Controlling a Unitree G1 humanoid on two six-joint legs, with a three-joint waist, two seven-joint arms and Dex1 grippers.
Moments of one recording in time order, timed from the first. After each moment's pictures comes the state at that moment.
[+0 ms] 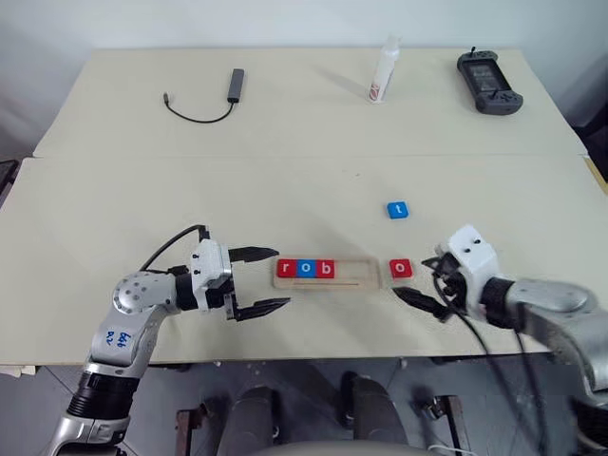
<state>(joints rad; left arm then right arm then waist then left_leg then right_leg) -0.18 0.56 -0.02 -0.16 -0.41 0.13 -1.05 -0.14 -0.84 -0.10 -0.49 0.35 0.84 0.89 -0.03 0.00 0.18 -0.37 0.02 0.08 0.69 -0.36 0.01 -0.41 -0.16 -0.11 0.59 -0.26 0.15</state>
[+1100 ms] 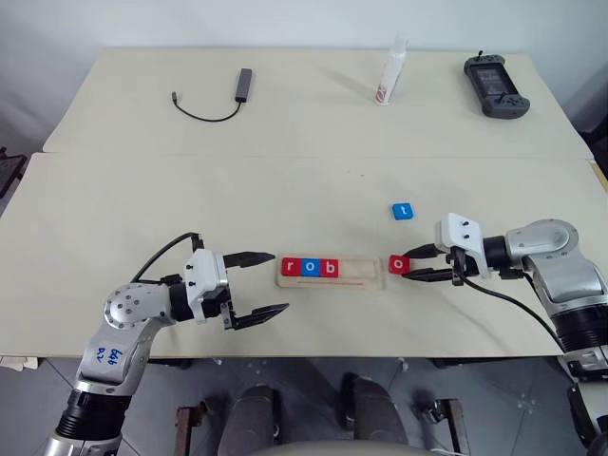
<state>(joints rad) -0.09 0.57 0.02 -0.26 -0.41 0.13 -0.99 -0.55 -0.84 0.15 0.23 0.19 0.17 1.38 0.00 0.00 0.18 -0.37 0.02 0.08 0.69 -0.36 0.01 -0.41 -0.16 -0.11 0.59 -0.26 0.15</state>
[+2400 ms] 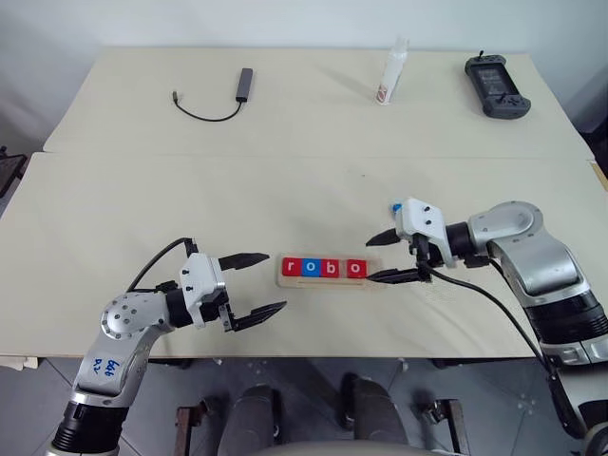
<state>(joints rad) -0.04 0.57 0.02 -0.30 -0.41 0.12 -0.92 -0.59 -0.78 0.23 0.00 0.20 0.44 1.31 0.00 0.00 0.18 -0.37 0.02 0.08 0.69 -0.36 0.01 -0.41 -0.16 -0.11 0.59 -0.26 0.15</state>
